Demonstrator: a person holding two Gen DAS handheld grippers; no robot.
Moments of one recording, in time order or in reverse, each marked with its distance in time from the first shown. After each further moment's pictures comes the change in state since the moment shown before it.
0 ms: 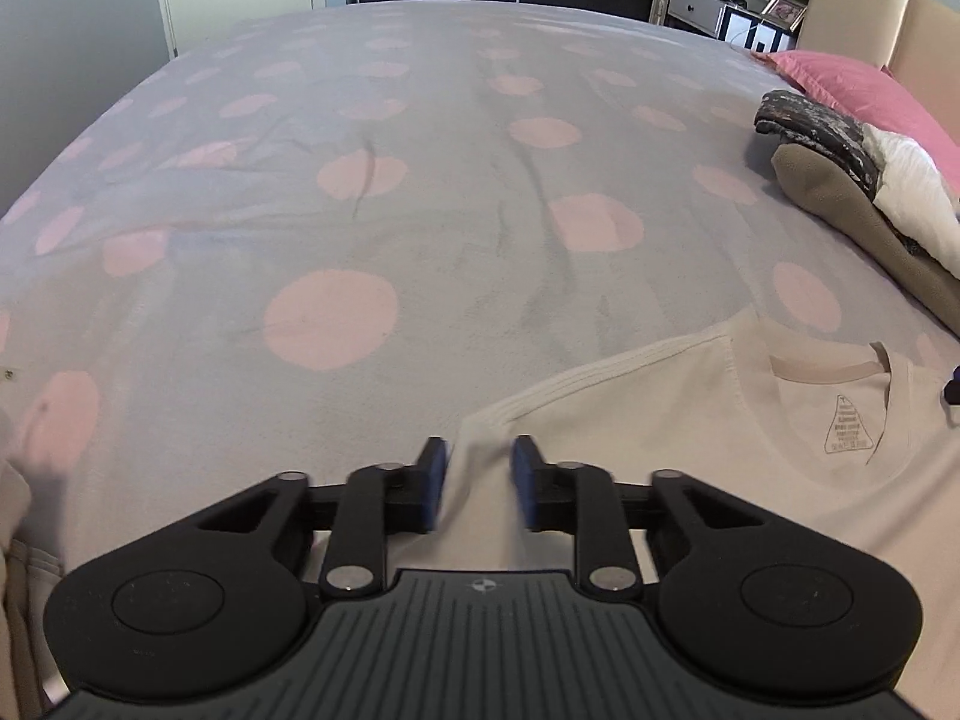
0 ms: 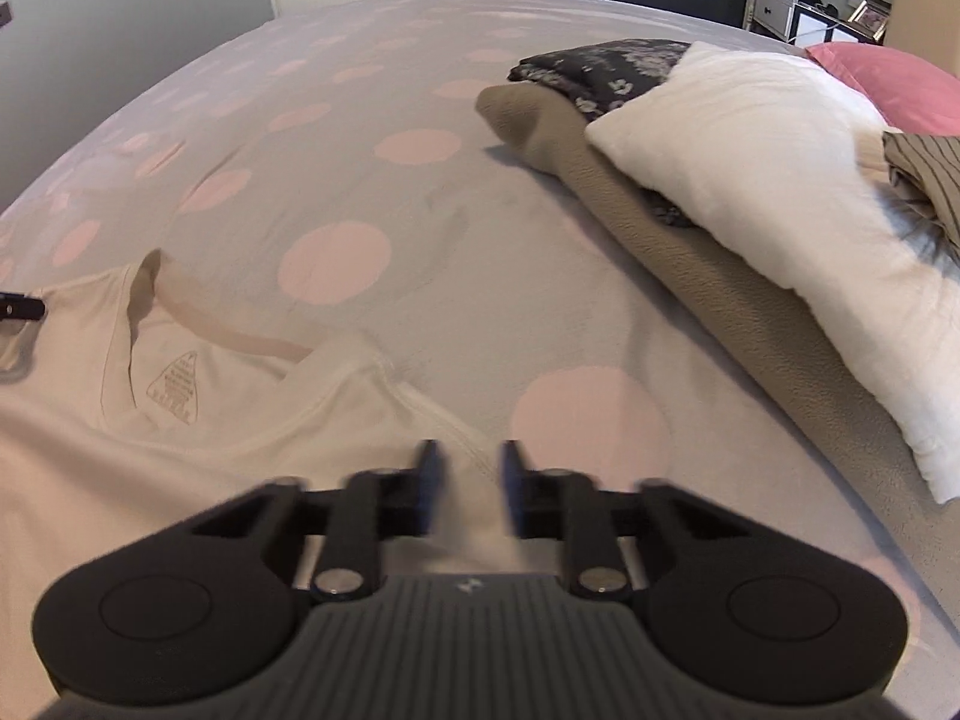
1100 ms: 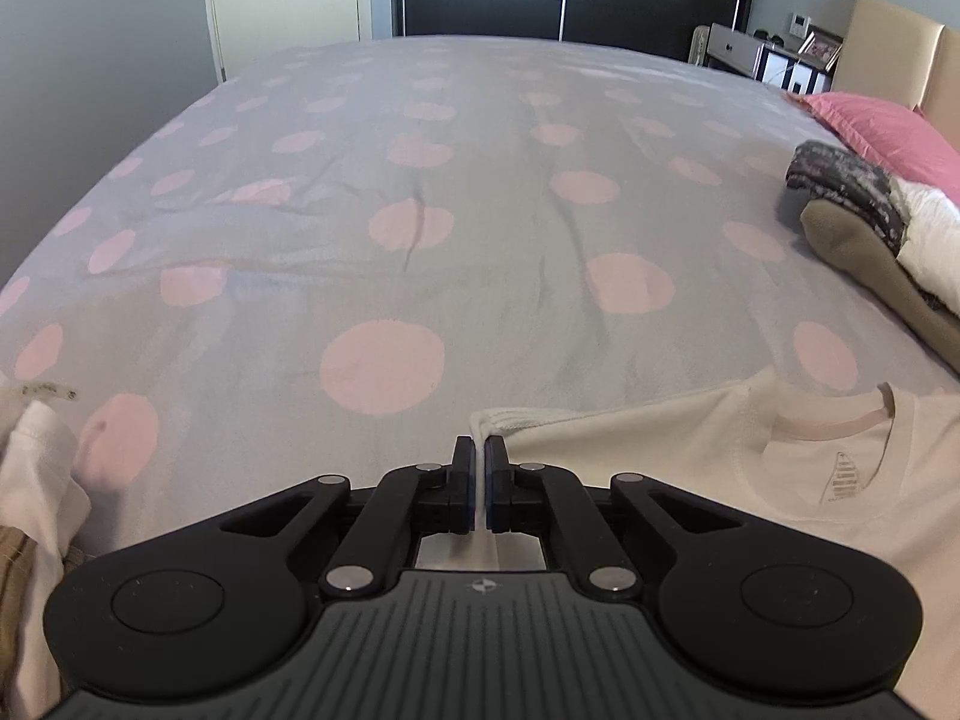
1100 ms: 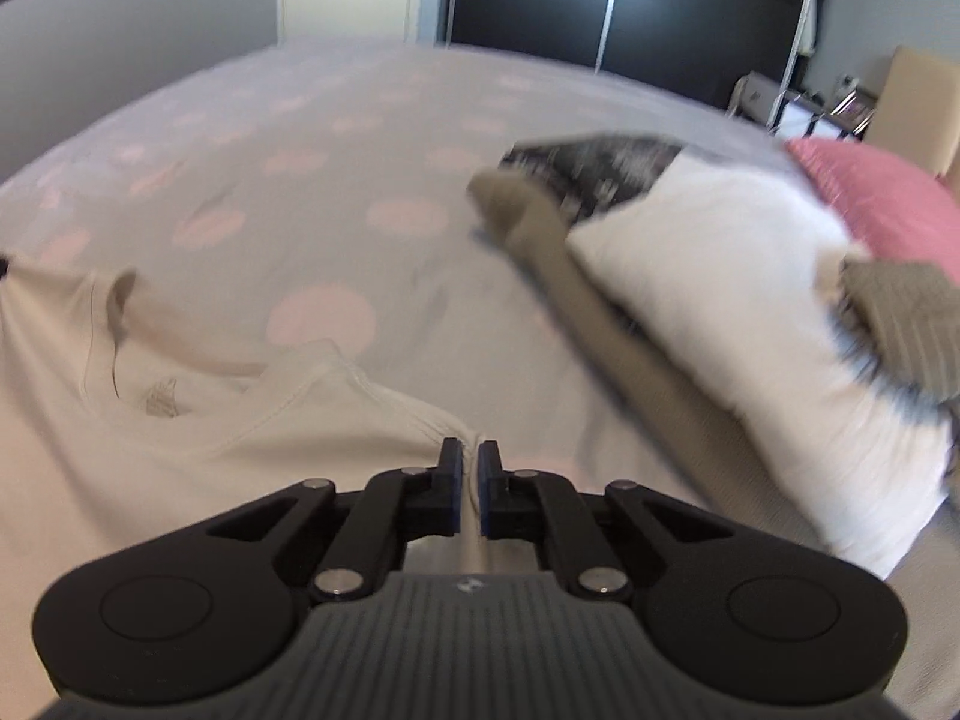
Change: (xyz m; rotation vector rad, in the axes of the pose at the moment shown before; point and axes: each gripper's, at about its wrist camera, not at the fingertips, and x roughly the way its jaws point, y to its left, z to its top) left arm -0.036 0.006 0.015 -0.052 -0.090 0.069; right arm -0.033 0.010 0.021 -0.088 -0.142 -0.109
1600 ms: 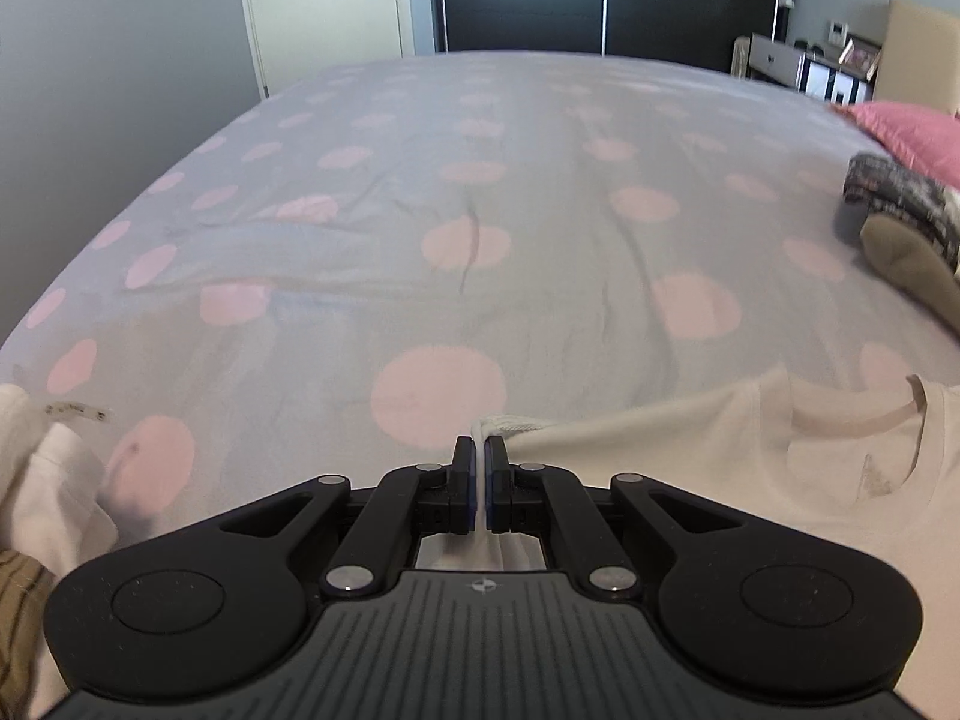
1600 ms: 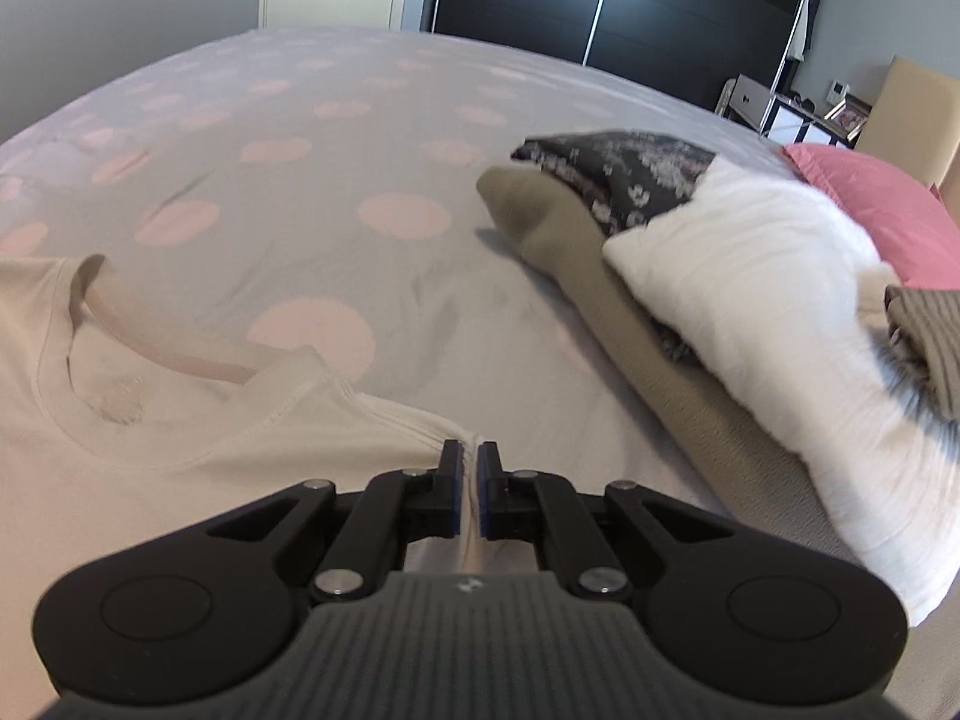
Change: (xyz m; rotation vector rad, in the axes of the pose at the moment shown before) left arm 0.037 0.008 0.001 0.004 0.016 0.104; right arm 0.057 0.029 0.006 -0.028 0.056 -0.058
